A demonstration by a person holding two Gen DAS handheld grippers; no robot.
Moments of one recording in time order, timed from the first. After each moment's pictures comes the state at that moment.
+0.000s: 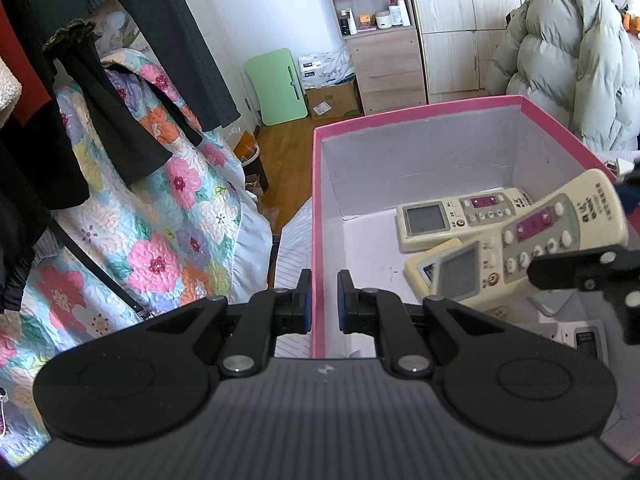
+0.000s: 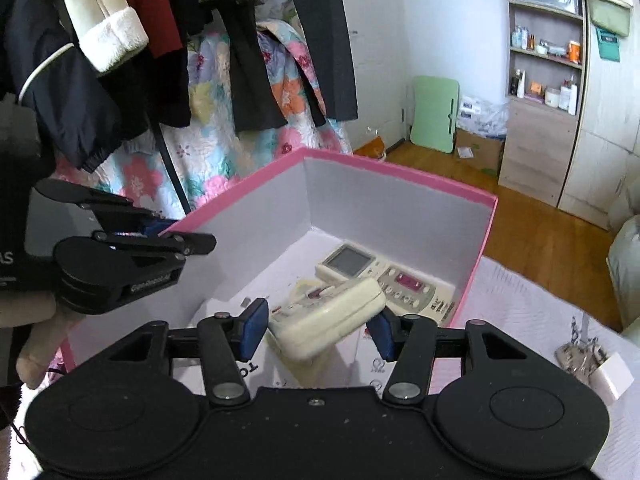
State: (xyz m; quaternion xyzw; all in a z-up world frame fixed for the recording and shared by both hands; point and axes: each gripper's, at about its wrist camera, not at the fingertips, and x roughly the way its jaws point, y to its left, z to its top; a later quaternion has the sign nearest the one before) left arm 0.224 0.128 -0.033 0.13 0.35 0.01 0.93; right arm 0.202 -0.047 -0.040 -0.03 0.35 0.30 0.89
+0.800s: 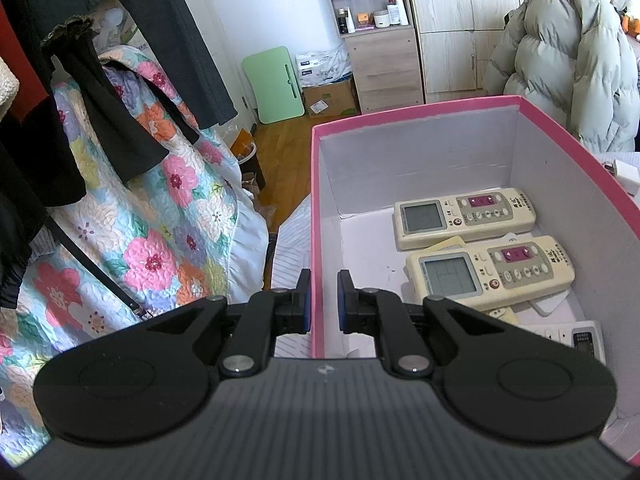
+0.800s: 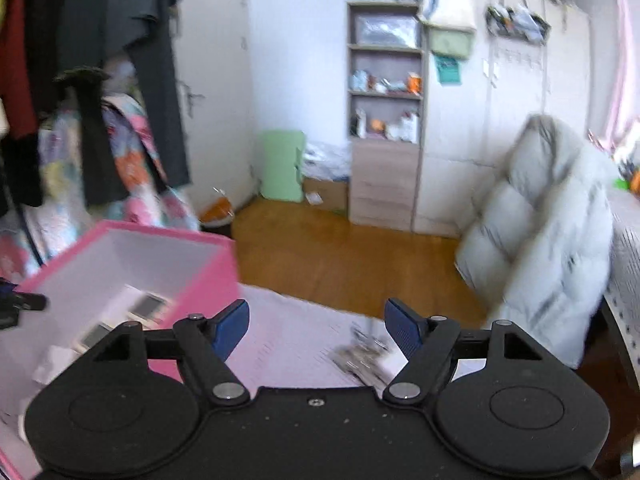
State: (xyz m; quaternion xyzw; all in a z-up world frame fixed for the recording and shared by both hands) left arm 0.224 0.129 -0.032 0.12 0.36 0.01 0.93; right arm 0.185 -0.190 -0.022 0.00 0.28 0.07 0.96
